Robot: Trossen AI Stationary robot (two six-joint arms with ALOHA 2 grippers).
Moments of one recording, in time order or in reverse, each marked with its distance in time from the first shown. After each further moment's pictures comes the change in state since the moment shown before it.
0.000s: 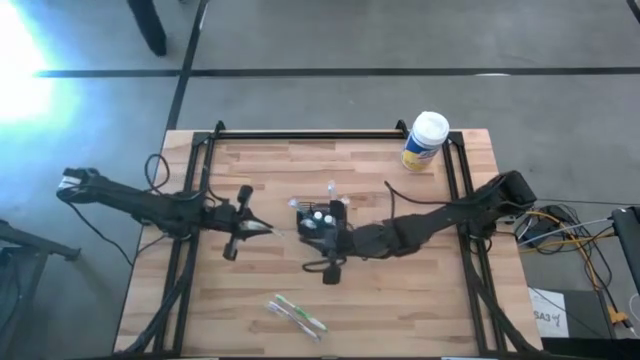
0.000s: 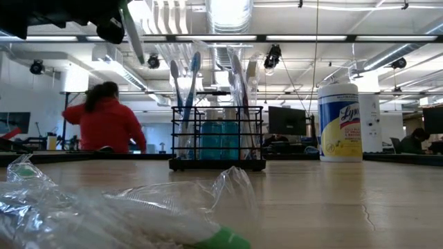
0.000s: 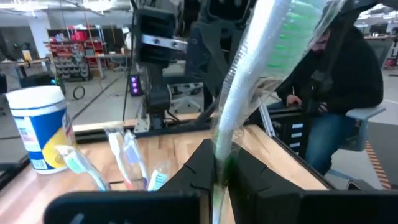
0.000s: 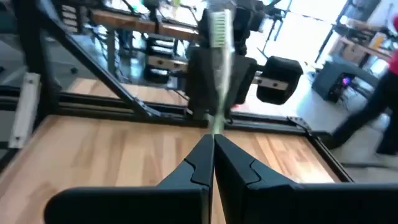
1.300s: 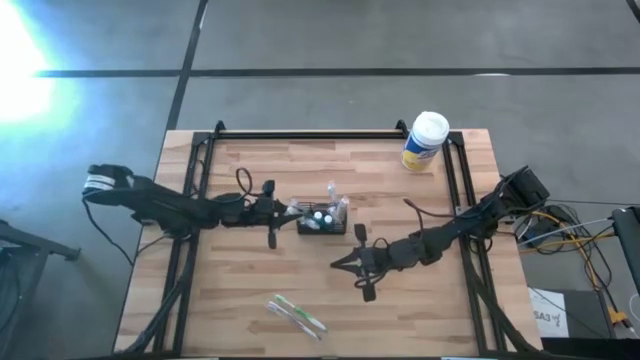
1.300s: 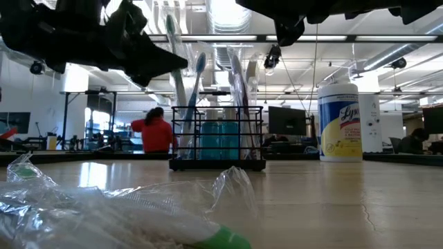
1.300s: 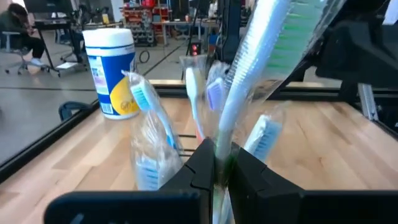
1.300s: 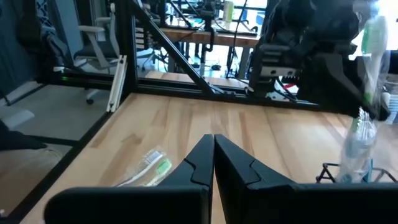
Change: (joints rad) left arm 0.151 0.541 0.003 0.426 -0.139 -0.042; right arm 0.102 -0.111 -0.571 0.552 -0.134 0.086
